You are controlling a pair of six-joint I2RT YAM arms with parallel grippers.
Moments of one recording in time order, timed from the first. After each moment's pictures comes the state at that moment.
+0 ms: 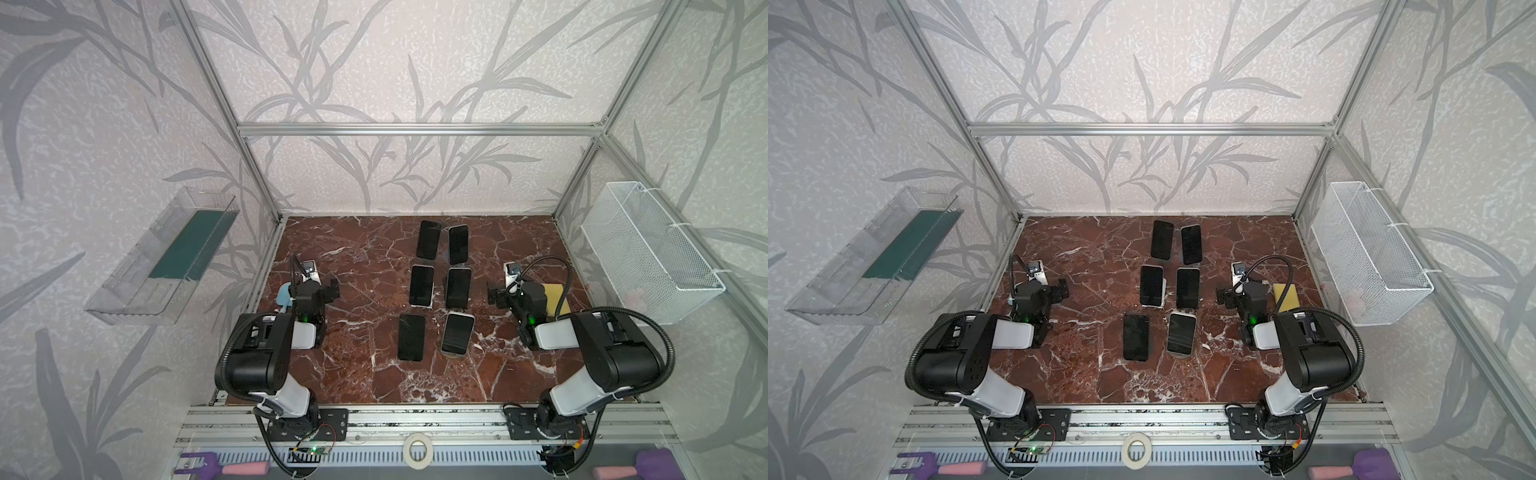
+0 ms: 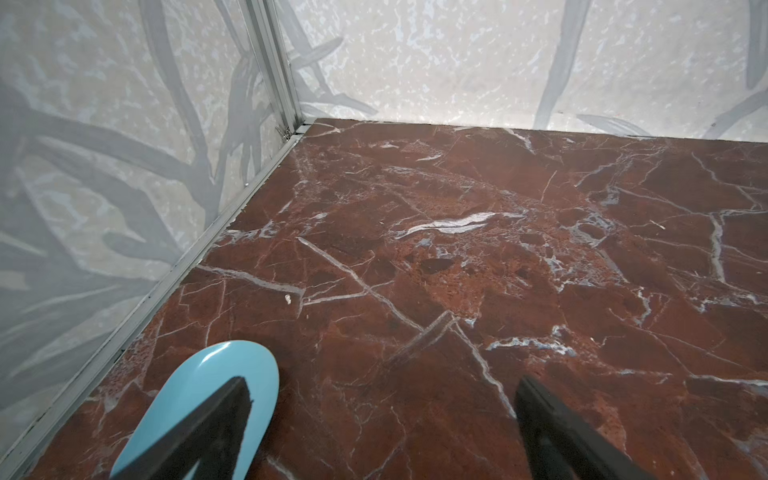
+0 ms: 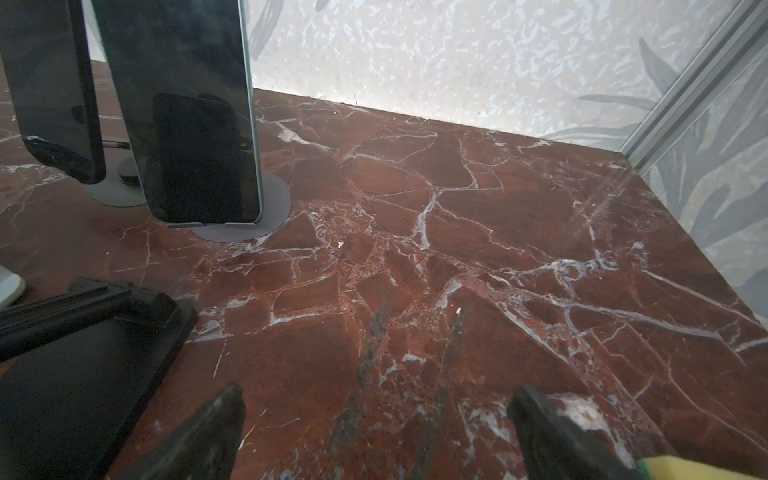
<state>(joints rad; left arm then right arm) 0.00 1.58 0.37 0.87 -0.26 -0.03 0.12 1.61 0.36 0.89 0.02 -0.09</state>
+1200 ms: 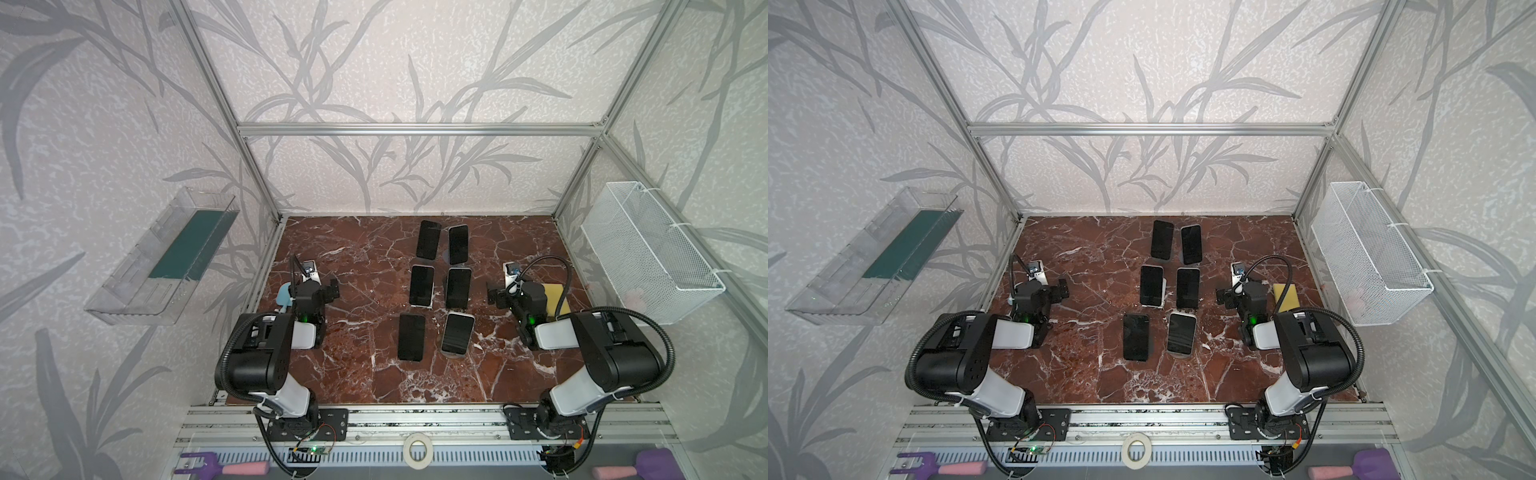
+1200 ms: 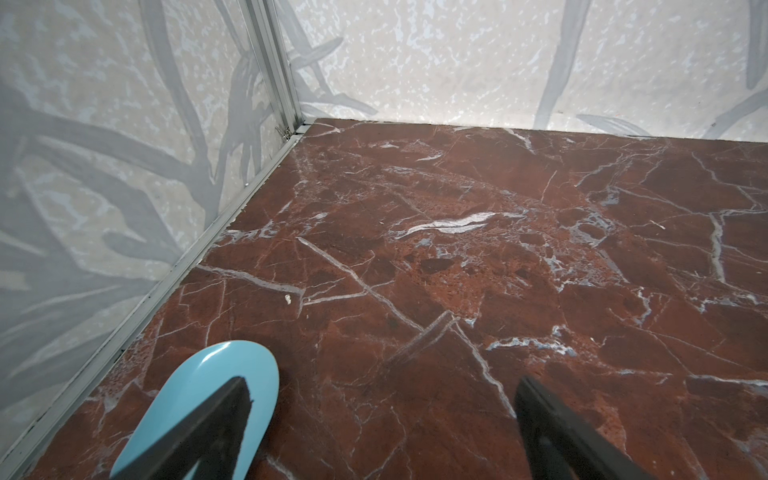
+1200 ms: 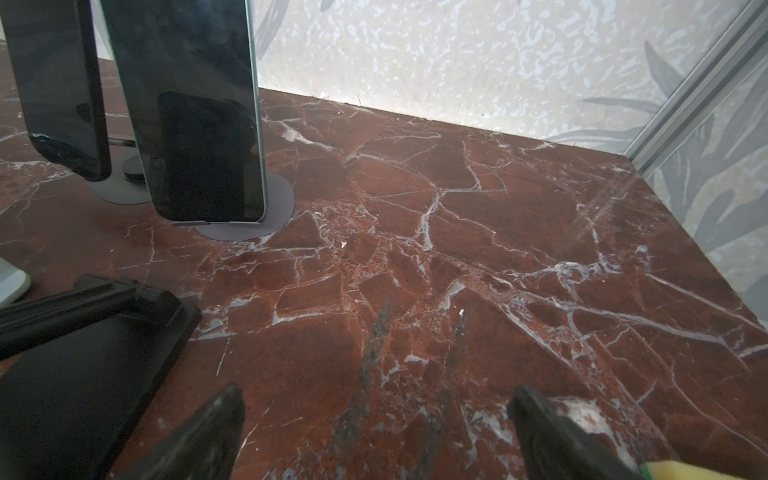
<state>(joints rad) 0.00 1.58 0.37 0.87 -0.26 -0.03 0.12 1.61 0.36 0.89 0.02 -0.10</state>
